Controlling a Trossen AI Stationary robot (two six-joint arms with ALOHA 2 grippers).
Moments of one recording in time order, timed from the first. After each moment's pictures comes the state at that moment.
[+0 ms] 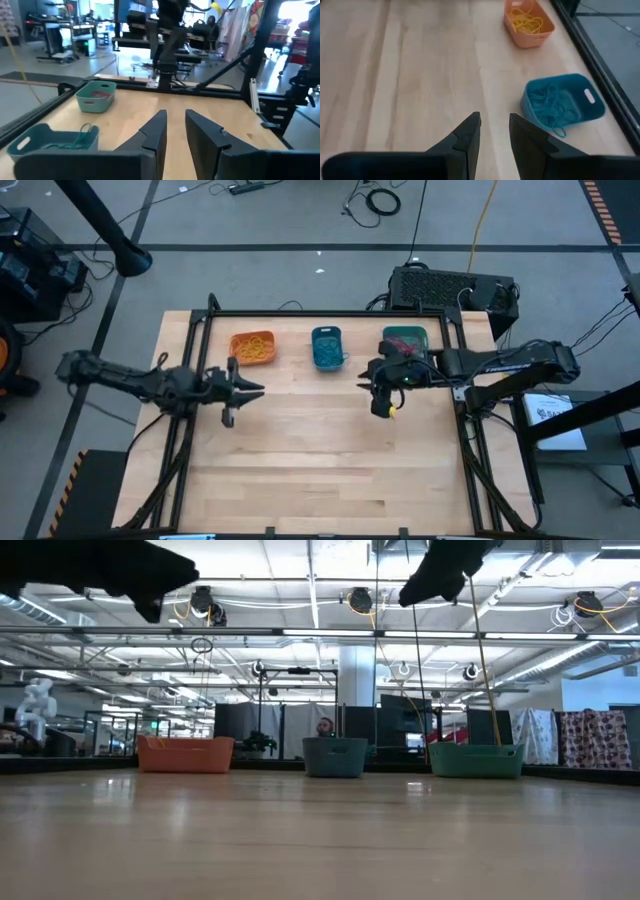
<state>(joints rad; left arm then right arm) -0.18 0.57 0.28 0.29 -0.21 -0.07 0.07 1.25 1.09 -0.54 0.22 0.11</state>
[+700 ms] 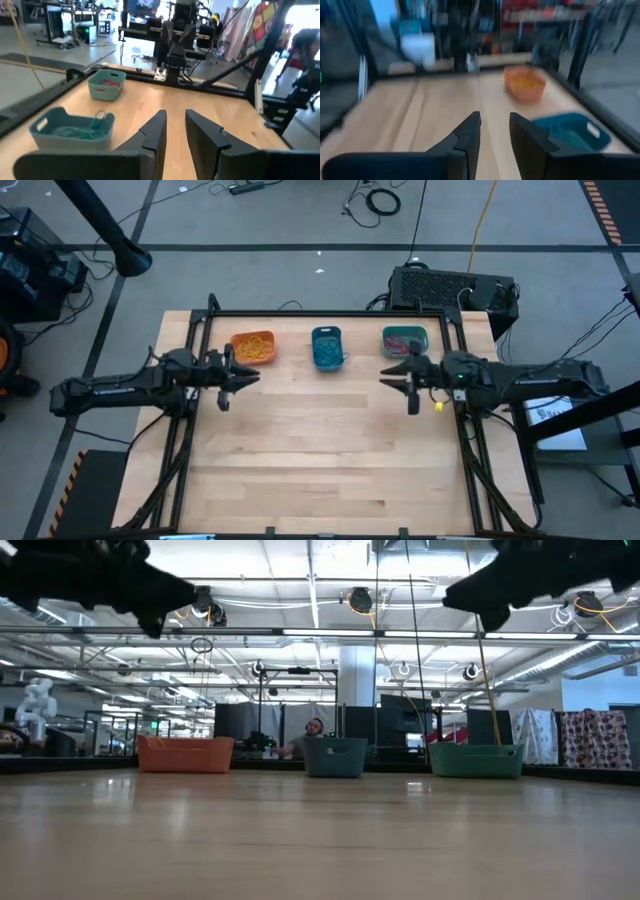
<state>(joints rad) 0.20 0.46 0.29 0.12 0.19 -0.13 -0.05 0.72 0.48 0.03 0.06 0.07</state>
